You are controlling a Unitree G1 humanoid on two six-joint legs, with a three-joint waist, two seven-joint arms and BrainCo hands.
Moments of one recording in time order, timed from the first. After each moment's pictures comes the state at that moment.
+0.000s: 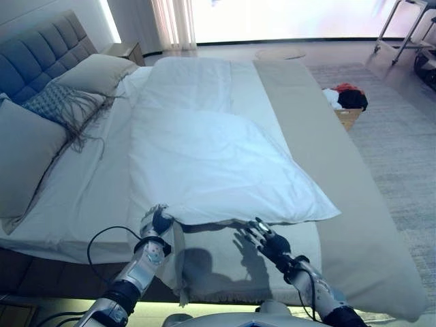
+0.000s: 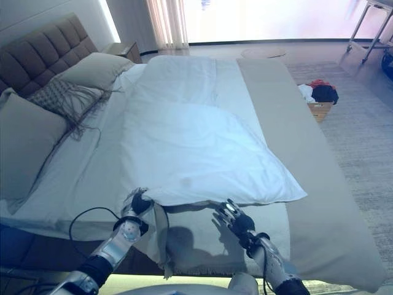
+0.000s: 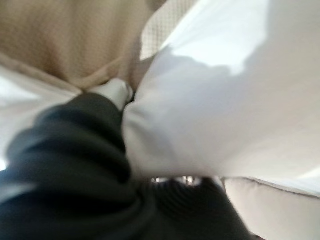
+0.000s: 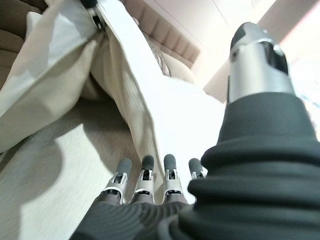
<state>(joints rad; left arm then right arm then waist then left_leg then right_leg) -0.12 0.38 -0.41 0.54 0.25 0.08 0.45 0.13 -0.32 0.26 0.36 1.00 0.20 0.22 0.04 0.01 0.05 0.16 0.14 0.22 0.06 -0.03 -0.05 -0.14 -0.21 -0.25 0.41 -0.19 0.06</state>
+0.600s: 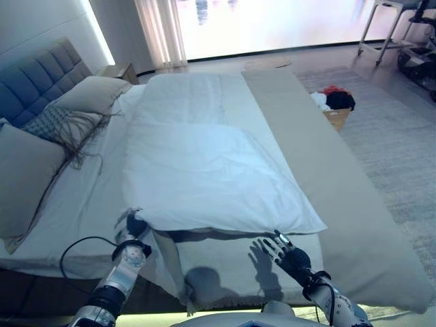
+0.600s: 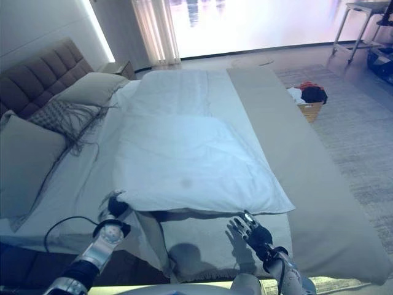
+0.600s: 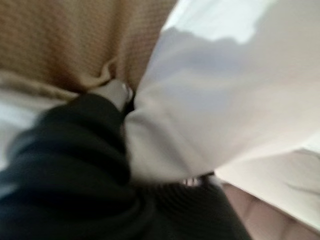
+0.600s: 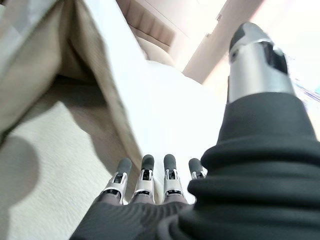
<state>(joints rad) -0.06 0.44 -0.21 0.61 0.20 0.07 0.51 0.22 -0.34 0.10 0.37 0.99 0.22 0.25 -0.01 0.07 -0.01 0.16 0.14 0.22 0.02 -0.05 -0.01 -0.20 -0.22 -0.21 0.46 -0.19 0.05</state>
